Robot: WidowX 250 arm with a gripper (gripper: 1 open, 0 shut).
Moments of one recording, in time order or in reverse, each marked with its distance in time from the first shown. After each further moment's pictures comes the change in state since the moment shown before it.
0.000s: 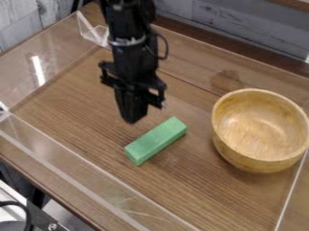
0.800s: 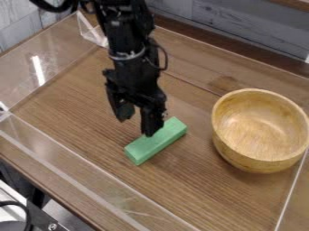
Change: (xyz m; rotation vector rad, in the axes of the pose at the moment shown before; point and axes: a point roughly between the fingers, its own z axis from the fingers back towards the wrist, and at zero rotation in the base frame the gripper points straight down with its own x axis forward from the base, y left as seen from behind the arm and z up) arm 0.006 -0.009 -0.022 0.012 -0.072 -0.087
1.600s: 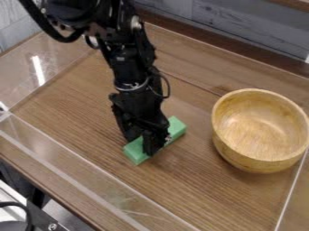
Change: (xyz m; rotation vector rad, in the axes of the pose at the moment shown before) arm 0.002 -0.004 -0.034 -0.002 -0.037 -0.021
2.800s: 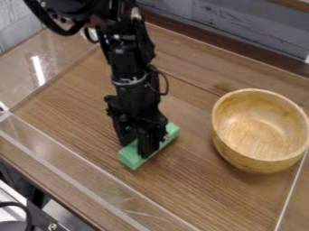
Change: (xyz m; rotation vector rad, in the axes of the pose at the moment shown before) arm -0.013 -0.006 0.015 -0.059 0.104 0.062
